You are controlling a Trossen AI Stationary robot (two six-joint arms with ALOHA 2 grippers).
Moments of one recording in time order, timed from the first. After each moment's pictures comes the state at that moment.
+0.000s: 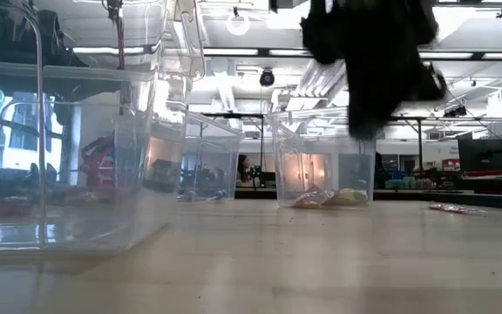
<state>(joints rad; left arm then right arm) -0.05 0.04 0.01 0.06 -0.50 -0.41 0.37 1.78 1.32 -0.71 0.03 1.14</state>
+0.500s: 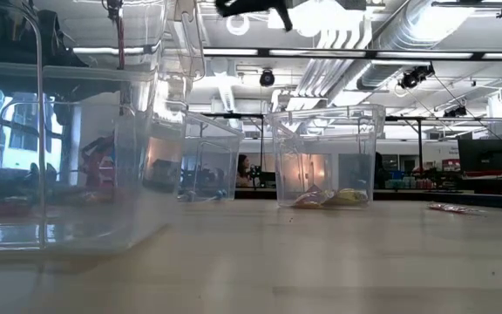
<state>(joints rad) -0.05 0.04 0.01 0.06 -0.50 -0.41 -0.05 1.70 1.61 -0.25 0.27 0.46</state>
